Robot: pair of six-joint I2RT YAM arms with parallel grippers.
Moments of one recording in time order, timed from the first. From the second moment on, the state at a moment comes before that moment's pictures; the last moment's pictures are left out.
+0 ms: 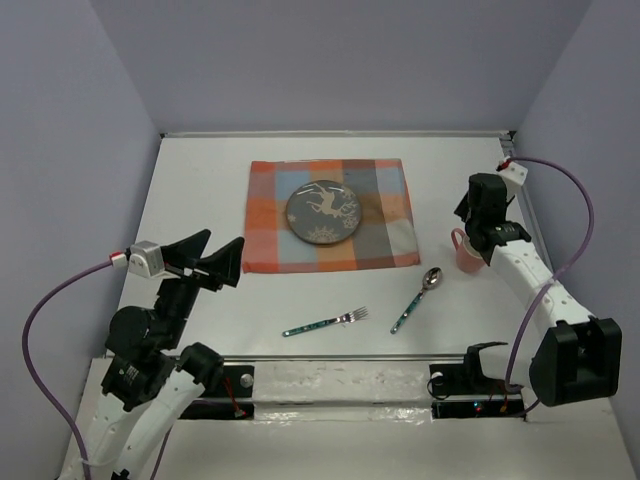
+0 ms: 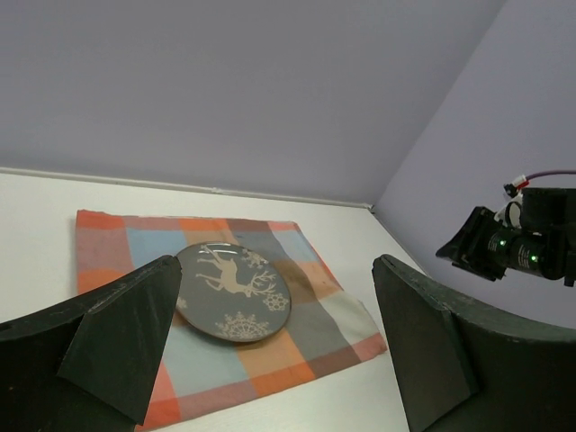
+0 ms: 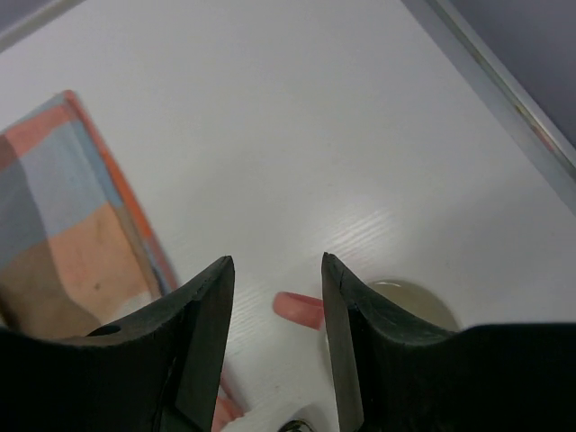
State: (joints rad) left arm -0.54 0.17 0.62 -0.16 -0.18 -0.37; right arm 0.15 1.21 0.90 -0.22 0.53 0.46
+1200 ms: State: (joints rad) left arm -0.58 0.16 0.62 -0.16 -0.19 -0.37; right arm 0.10 1.18 0.81 -0.29 0.60 0.56
